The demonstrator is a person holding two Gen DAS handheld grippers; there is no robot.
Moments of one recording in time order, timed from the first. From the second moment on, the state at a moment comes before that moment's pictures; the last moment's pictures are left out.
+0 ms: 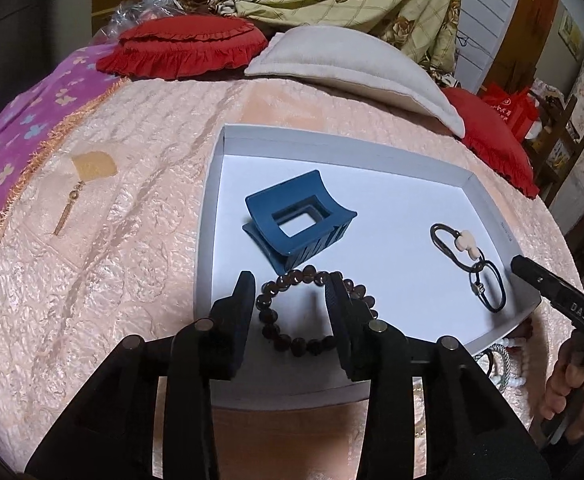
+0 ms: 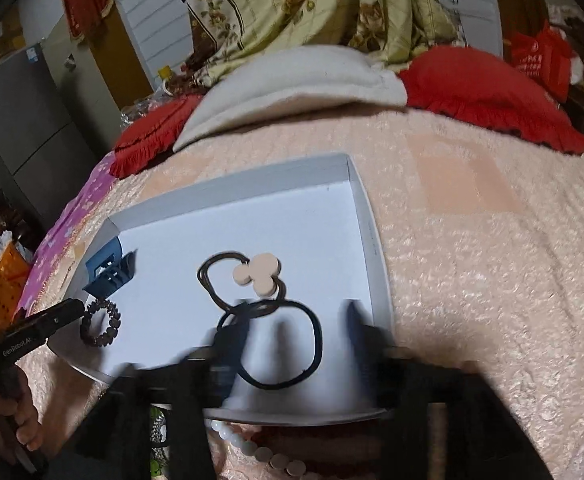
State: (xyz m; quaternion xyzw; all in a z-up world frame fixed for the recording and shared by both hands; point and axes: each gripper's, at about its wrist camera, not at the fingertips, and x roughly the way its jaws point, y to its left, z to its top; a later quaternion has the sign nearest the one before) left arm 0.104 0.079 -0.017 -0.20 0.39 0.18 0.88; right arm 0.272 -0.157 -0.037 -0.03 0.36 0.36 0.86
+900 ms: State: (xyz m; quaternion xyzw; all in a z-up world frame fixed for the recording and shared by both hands) left arm 0.072 0.003 -0.018 -0.14 0.40 0.01 0.90; right arm 0.157 -0.161 -0.055 -0.10 0.32 0.48 0.81
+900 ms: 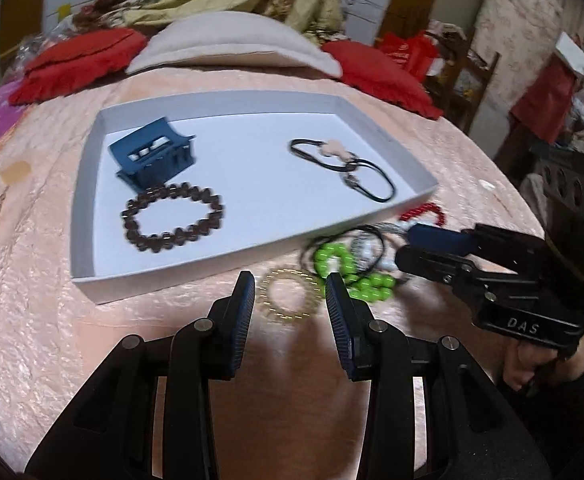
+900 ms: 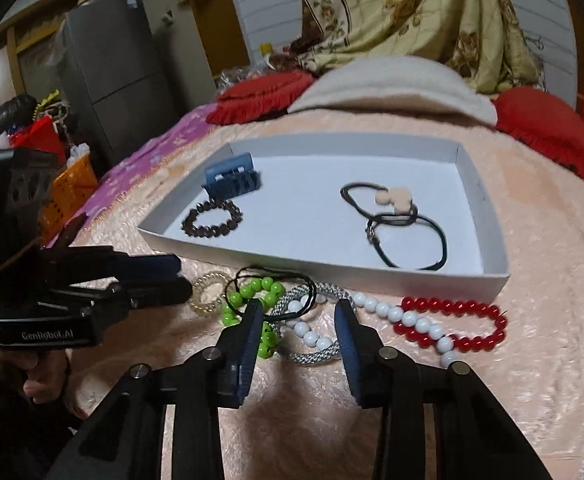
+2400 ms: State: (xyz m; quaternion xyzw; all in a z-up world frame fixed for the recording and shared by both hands) left arm 0.089 -0.009 -0.041 -0.09 0.44 0.03 0.89; right arm 0.177 -0.204 -0.041 0.01 0.37 0.45 0.82
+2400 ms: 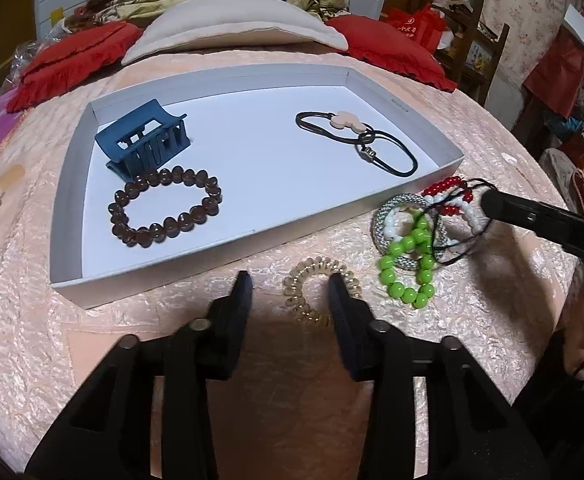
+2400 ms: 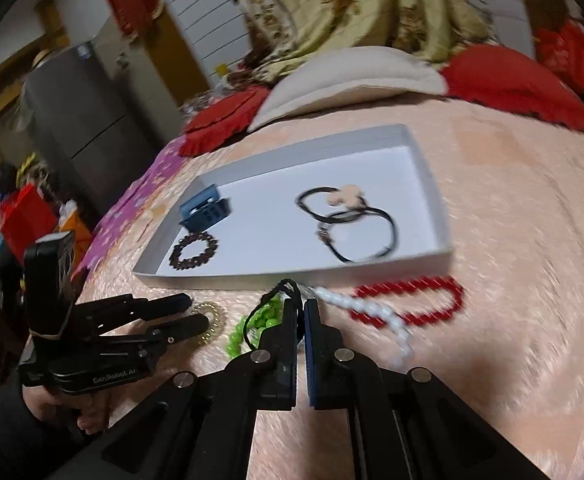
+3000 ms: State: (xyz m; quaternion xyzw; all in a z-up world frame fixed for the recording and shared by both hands) left arm 0.089 -0.011 -0.041 -0.08 0.44 0.03 0.89; right arm 0.159 -0.226 -0.012 0.04 0.29 0.49 0.82
